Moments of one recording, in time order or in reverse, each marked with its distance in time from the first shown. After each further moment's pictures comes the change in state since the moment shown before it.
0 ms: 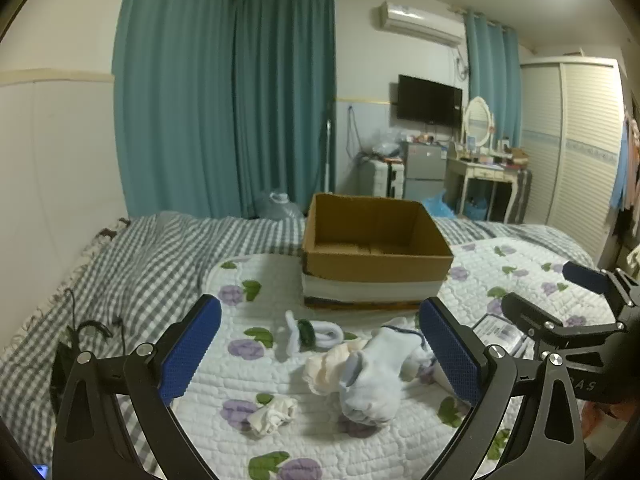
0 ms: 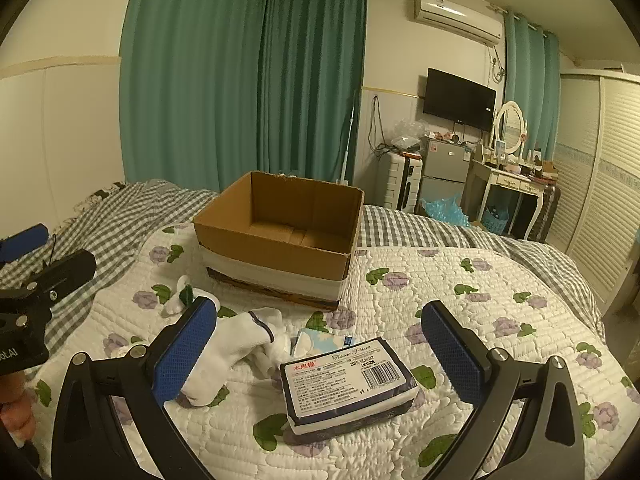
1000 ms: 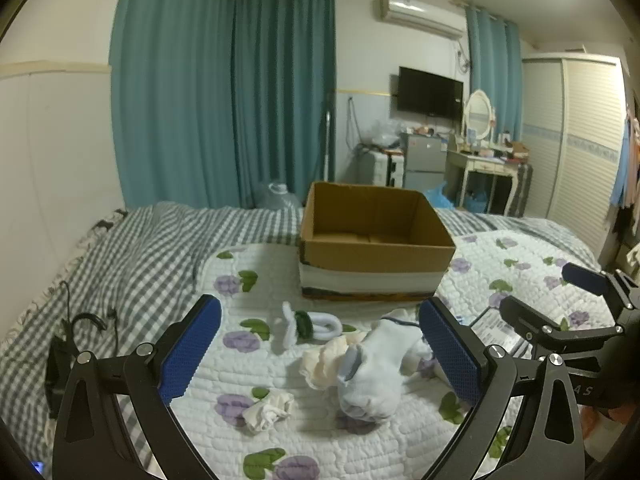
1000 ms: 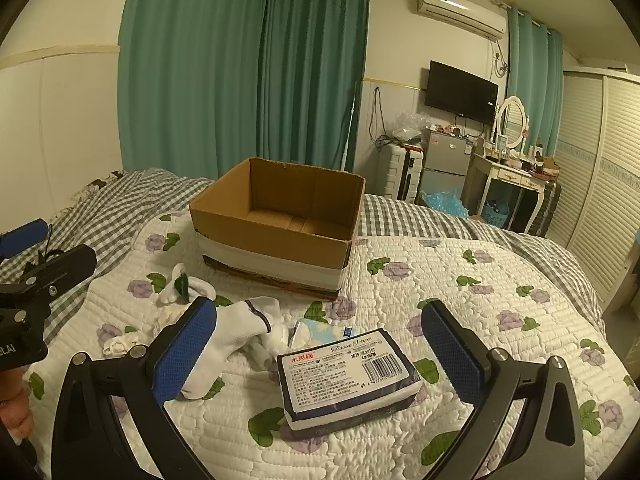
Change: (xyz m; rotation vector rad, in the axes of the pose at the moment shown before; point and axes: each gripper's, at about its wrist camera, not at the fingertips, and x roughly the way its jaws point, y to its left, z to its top) left arm 0.005 -0.003 -0.006 -0.001 0.025 -0.001; right arm 0.010 0.000 -0.006 -0.007 0.029 0.000
